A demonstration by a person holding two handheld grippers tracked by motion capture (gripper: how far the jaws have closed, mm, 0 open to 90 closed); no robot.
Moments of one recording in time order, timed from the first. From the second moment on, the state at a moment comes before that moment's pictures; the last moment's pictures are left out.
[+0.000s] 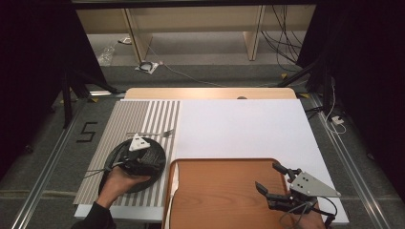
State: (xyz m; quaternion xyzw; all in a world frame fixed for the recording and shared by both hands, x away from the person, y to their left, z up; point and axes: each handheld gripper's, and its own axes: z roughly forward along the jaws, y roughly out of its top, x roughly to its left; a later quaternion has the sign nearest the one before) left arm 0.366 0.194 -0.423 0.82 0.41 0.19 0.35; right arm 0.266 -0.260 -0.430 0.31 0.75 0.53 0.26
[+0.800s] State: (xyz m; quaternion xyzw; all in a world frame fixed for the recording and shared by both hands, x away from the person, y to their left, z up) left arm 0.419 0.214 -0.419 0.83 0.42 0.21 0.31; right arm 0.268 -0.259 -0.432 0.31 0.75 0.53 0.26
